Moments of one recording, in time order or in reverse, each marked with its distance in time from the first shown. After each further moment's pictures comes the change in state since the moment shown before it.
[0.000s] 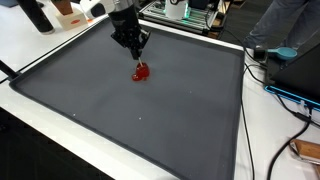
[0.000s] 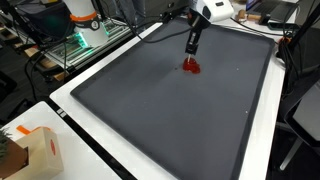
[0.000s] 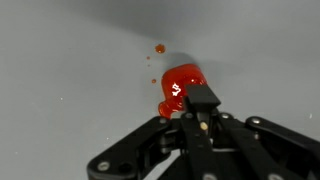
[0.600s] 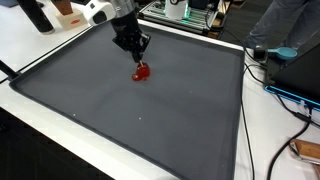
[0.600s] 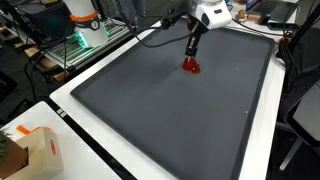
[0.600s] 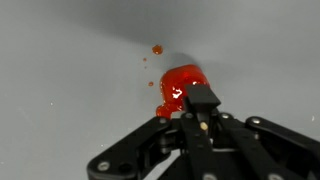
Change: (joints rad) arm -0.014 0.027 0.012 0.003 0.020 0.013 -0.017
